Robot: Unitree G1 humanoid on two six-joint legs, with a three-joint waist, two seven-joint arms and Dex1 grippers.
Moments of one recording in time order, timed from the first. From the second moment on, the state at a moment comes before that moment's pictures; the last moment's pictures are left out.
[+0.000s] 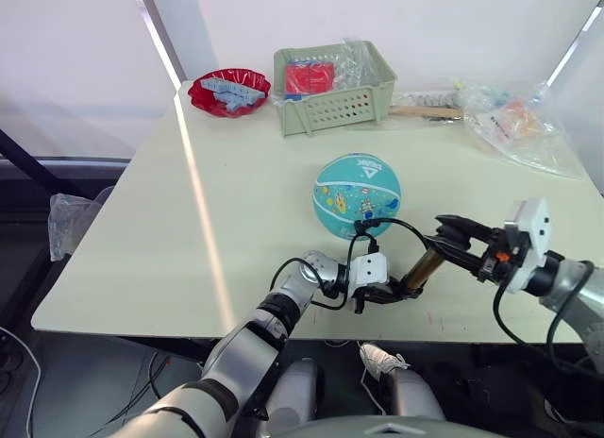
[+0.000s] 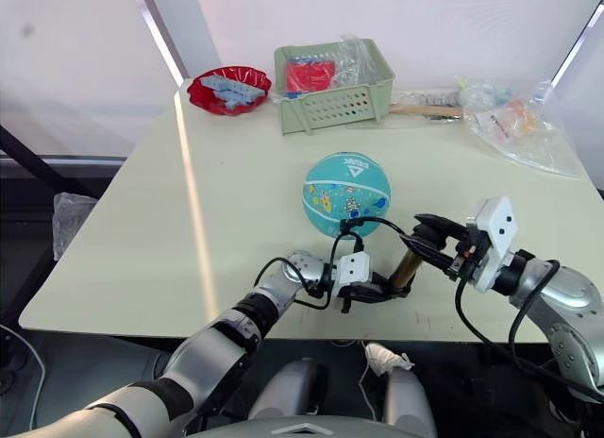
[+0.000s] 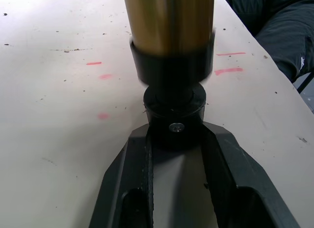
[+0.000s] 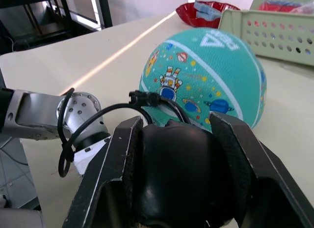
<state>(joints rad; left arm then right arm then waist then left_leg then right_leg) -0.66 0.05 -0.43 1.02 0.14 -0.42 -1.07 0.06 -0.67 -0.15 -0.53 0.66 0.48 0.73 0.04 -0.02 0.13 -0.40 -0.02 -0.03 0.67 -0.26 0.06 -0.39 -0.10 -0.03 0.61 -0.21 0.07</state>
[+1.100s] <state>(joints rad) -0.66 0.04 -0.43 1.01 0.13 -0.42 -1.09 -0.18 -0.92 -0.52 -0.54 1.19 0.81 0.66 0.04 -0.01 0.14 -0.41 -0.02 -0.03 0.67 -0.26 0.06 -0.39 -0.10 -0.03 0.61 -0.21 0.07</state>
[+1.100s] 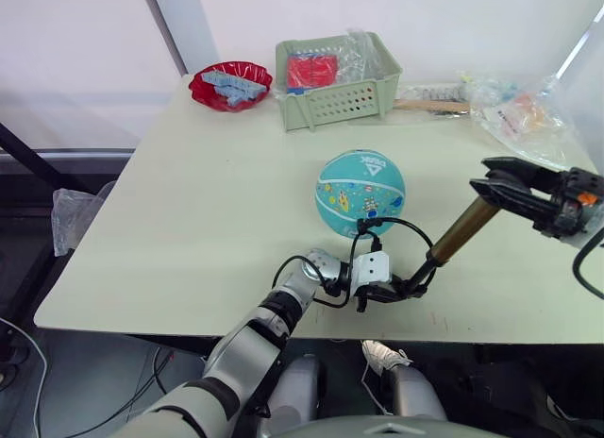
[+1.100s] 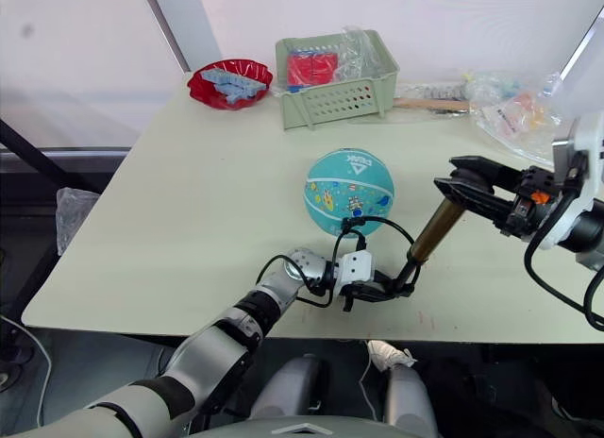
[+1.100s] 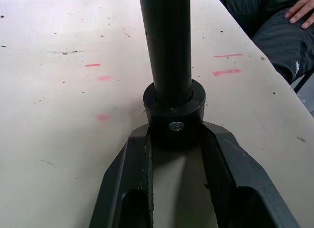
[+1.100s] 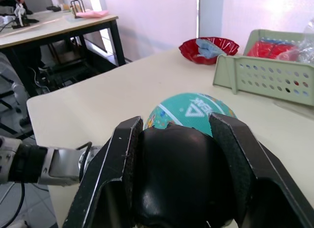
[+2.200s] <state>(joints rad) -0.66 0.04 -0.43 1.02 0.14 -0.42 -1.07 0.04 -0.77 -0.14 -0.54 0.66 0.43 0.76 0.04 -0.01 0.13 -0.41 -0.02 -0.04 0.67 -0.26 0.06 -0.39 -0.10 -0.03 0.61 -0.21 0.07</state>
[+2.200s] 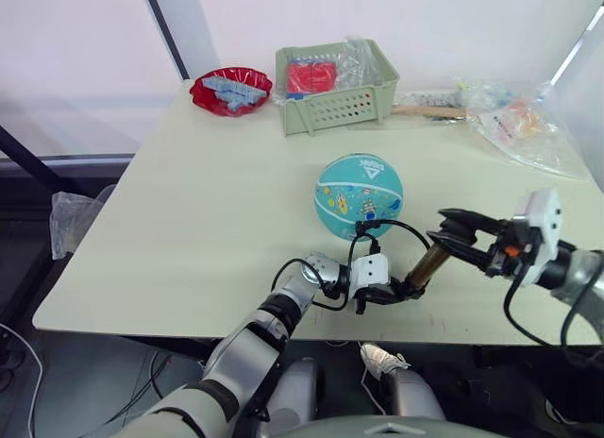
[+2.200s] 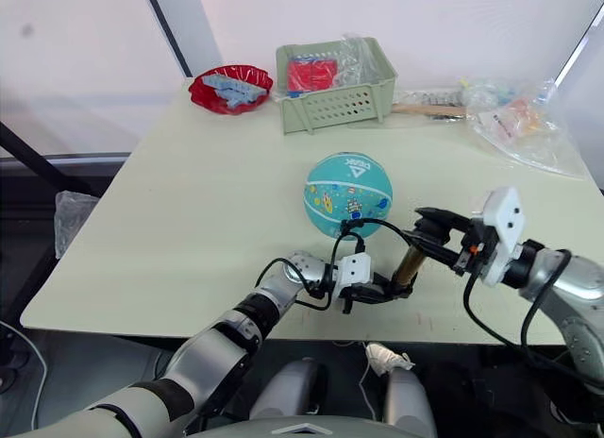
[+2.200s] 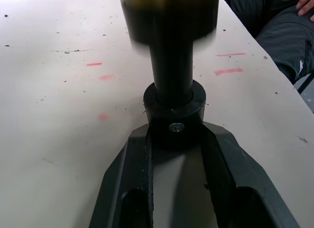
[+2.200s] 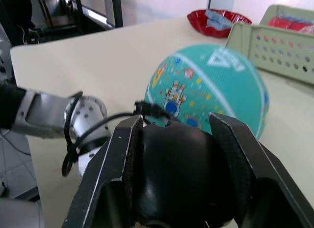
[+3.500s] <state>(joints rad) -0.66 0.03 -0.43 1.02 0.14 -0.42 -1.07 -0.26 -1.00 -0.44 -0.51 1.04 0.77 0.82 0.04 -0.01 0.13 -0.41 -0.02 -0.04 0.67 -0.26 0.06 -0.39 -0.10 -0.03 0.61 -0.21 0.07</state>
